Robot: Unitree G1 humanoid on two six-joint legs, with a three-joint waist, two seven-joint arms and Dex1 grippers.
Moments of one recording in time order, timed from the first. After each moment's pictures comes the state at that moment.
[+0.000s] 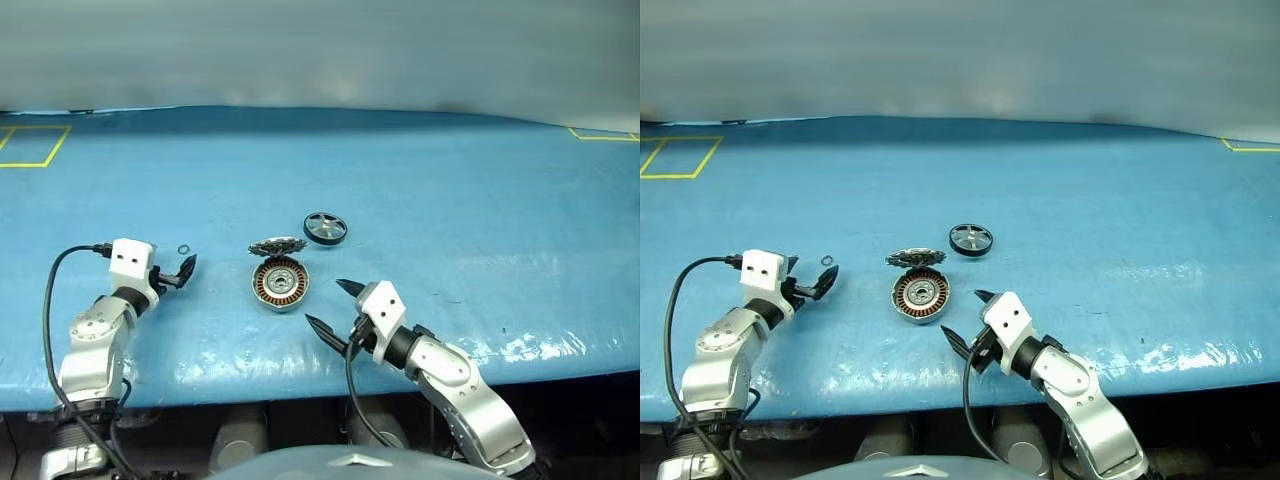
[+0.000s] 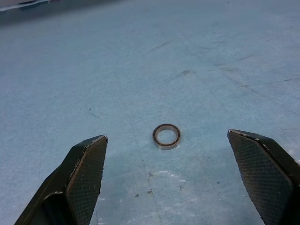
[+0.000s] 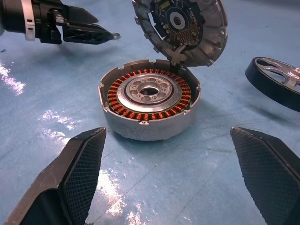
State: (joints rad) left arm -0.09 0.43 0.27 0.11 -0.18 0.28 -0.45; right arm 0.17 -0.33 0.33 -0.51 0.15 0.37 0.48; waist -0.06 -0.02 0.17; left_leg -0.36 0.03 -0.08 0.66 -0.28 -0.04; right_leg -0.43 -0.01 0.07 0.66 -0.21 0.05
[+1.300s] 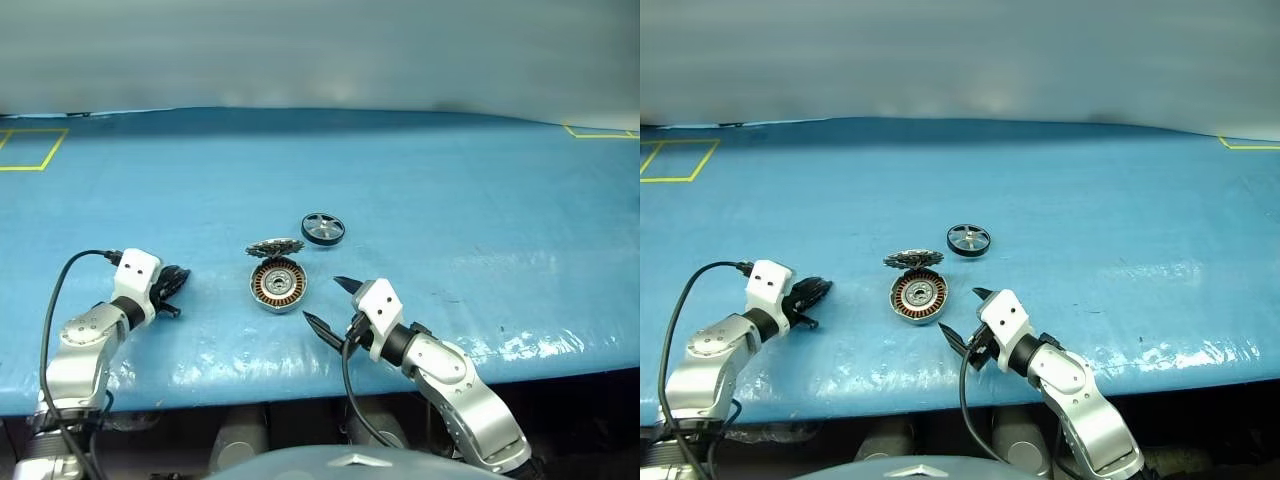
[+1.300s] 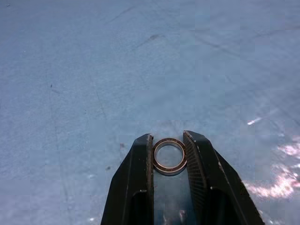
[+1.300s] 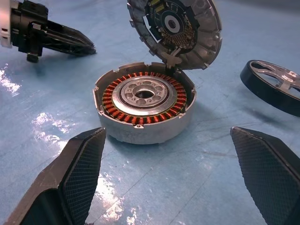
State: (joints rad) left arm 0.05 0.58 0.18 -0.03 -0.20 0.35 -0.62; right arm 0.16 -0.32 0.34 -0.50 0.13 0.38 0.47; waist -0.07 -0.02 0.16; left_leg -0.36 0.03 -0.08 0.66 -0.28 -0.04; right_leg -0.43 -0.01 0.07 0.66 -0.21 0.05
